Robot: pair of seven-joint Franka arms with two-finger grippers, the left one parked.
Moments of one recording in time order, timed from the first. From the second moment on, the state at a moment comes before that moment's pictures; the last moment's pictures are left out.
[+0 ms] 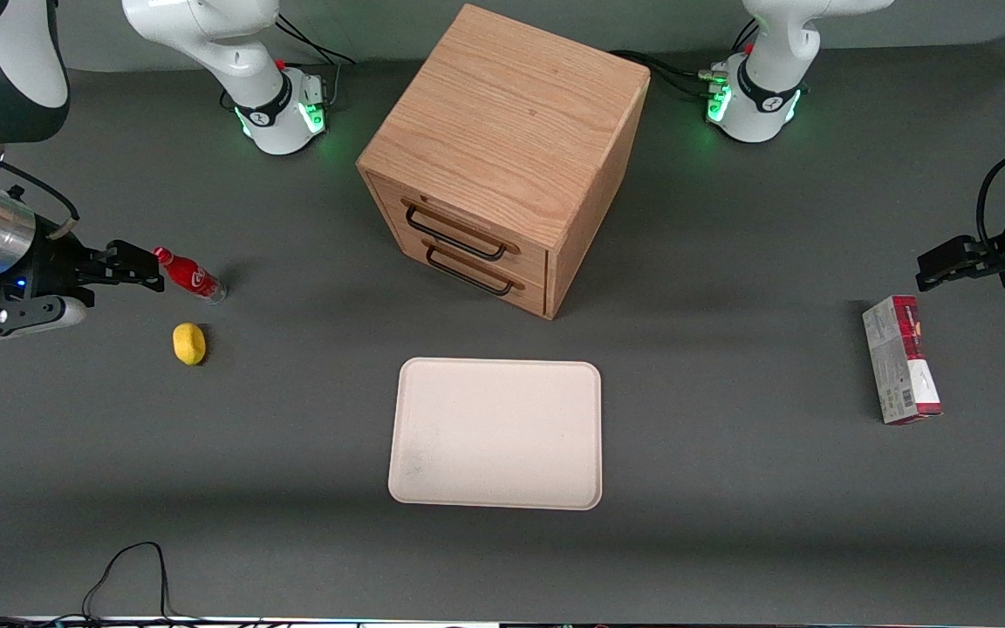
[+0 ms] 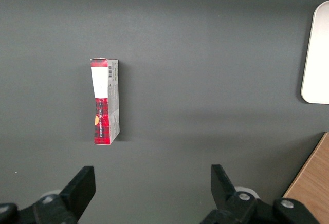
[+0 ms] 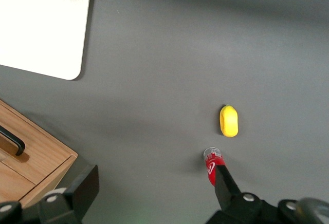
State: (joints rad) arm 0.10 0.11 -0.04 -1.55 0.03 1.59 -0.10
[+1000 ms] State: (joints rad) arm 0.10 0.12 -0.04 -1.52 0.03 1.54 -0.05
